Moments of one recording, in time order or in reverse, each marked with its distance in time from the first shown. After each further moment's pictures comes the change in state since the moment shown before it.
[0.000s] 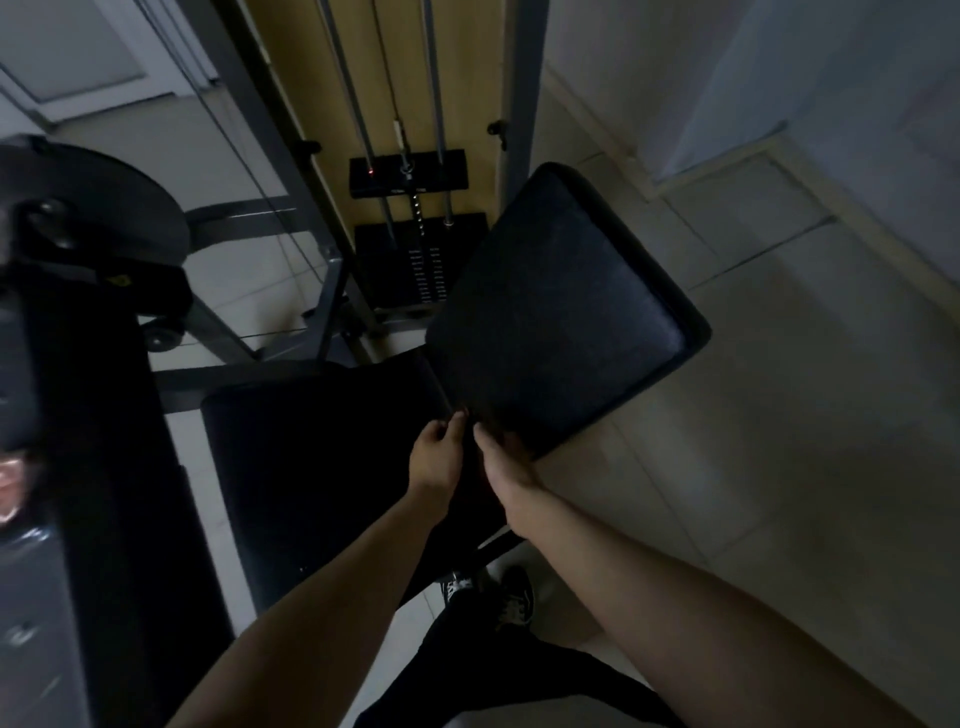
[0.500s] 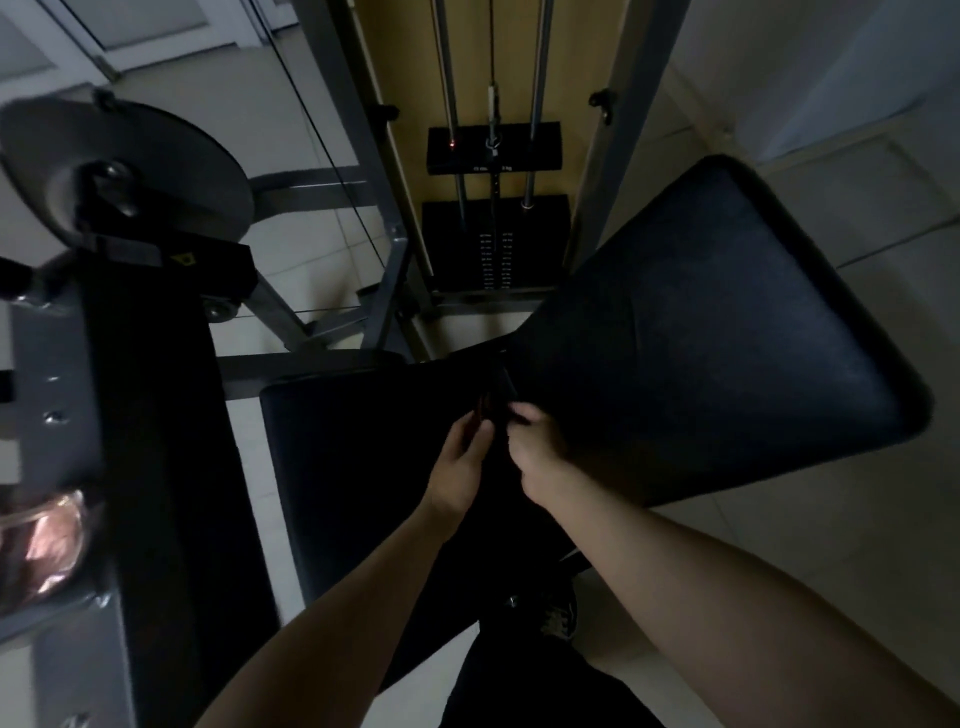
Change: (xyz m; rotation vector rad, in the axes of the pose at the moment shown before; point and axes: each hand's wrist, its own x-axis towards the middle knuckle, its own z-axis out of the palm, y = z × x) left_hand 0.072 -0.018 -0.076 -0.189 -0.145 -0.003; right_hand 0.078 -0.065 0.085 0.128 -0.039 0.009
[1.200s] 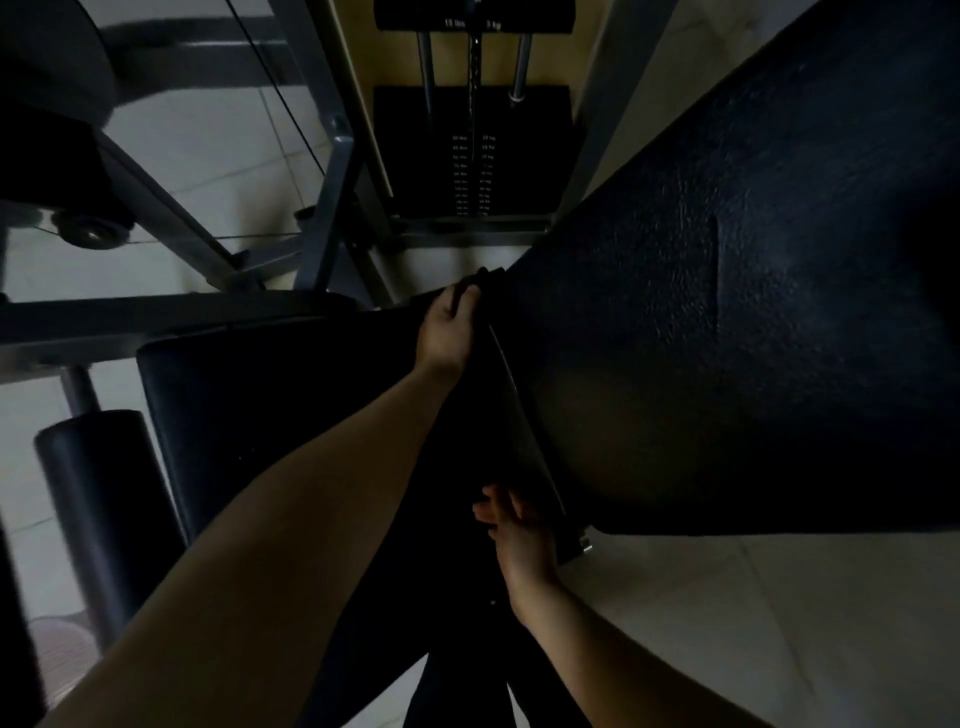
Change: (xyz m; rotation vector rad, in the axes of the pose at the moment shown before) left_hand 0.198 0.005 0.032 0.143 0.061 0.170; right_hand 0.053 0.161 0.004 0.111 0.020 0.185
